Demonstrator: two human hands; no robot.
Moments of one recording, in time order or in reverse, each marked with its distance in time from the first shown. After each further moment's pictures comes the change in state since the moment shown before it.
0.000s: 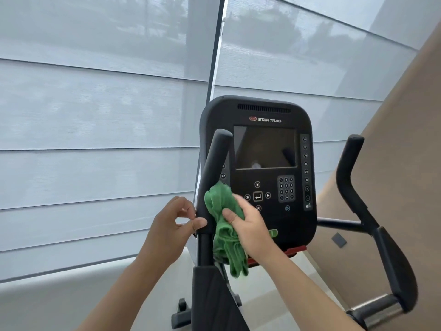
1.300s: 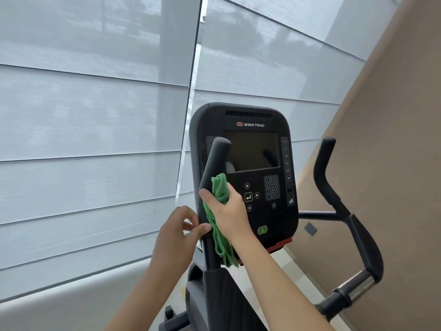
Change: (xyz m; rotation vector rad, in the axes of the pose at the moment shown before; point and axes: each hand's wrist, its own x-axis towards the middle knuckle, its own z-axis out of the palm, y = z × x) left_hand -0.003 0.011 -0.004 -0.005 -0.056 -0.084; right_hand 0.031 -0.031 0.054 -0.152 0.286 -0.009
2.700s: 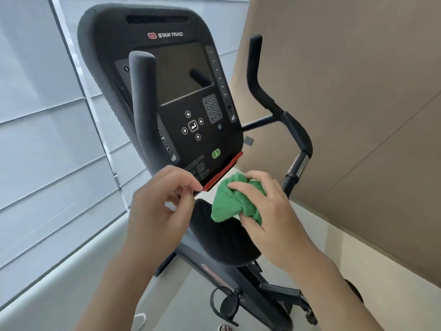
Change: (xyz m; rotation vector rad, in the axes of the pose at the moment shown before) left_hand -0.031 0.017 -0.019 -0.119 -0.422 0.497; right_hand -0.202 -0.010 -0.061 -0.861 0.177 0.049
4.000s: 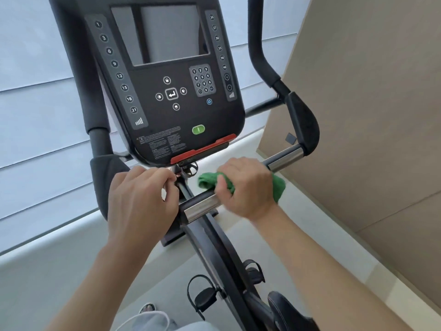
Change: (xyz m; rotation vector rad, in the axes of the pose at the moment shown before) left_hand -0.044 0.005 0.184 1.116 0.223 -0.136; right_hand 0.042 0.208 0.035 0.072 0.297 -0.554
